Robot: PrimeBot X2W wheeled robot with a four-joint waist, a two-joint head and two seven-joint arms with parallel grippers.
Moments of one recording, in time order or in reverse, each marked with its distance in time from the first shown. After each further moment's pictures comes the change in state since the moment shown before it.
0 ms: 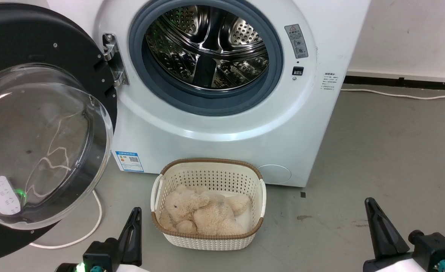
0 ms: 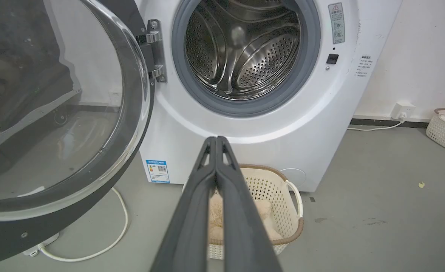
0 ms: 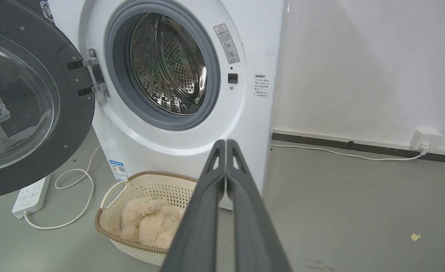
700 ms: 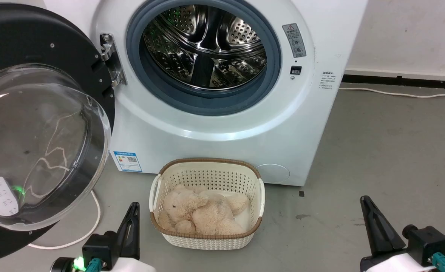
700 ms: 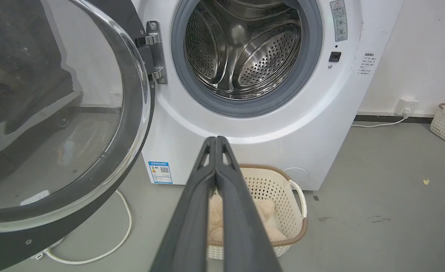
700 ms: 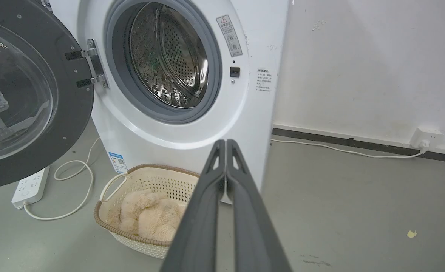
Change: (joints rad) left arm -0.016 -0.017 0.033 -0.013 0.038 -0.019 0.047; right arm -0.018 0.000 0.009 0.000 -0.018 0.000 0.046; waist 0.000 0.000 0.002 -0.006
